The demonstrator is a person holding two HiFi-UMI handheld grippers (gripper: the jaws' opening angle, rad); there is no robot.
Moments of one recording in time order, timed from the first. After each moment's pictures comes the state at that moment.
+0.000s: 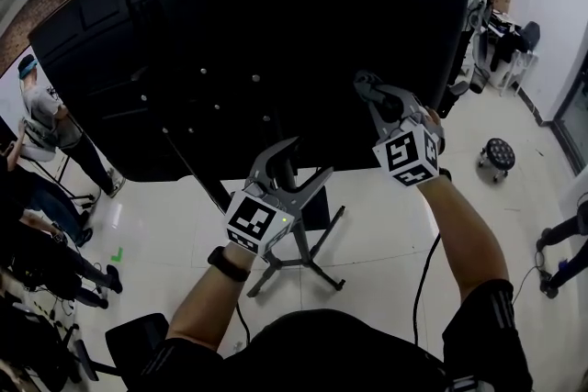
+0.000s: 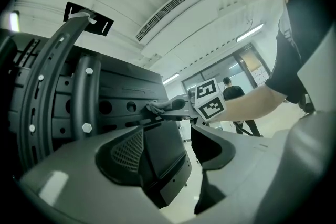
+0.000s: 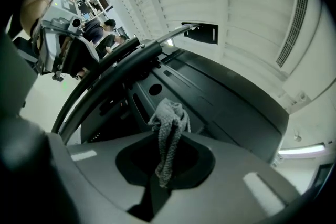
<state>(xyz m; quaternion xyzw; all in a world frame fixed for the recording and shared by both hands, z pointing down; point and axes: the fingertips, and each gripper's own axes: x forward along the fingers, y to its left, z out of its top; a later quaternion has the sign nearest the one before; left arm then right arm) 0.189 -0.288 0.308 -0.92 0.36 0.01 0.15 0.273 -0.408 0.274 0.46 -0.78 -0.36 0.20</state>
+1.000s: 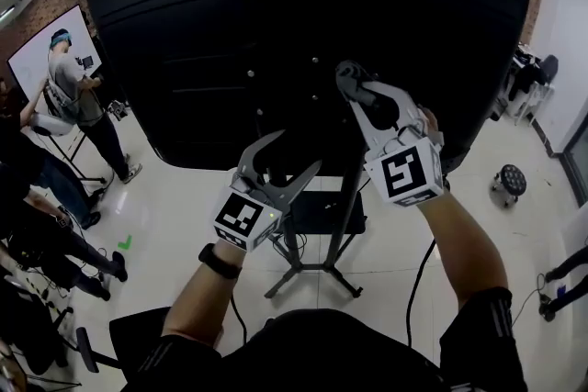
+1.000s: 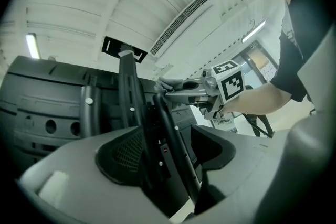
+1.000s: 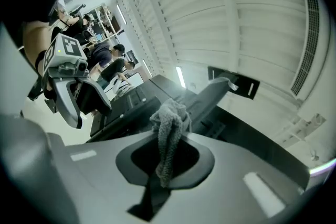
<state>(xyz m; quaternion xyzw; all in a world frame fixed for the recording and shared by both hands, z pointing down) -0.010 -0.243 0.270 -0.89 0.42 0.04 0.18 0.040 -0.289 0.186 0.38 -0.81 -0.44 0.11</state>
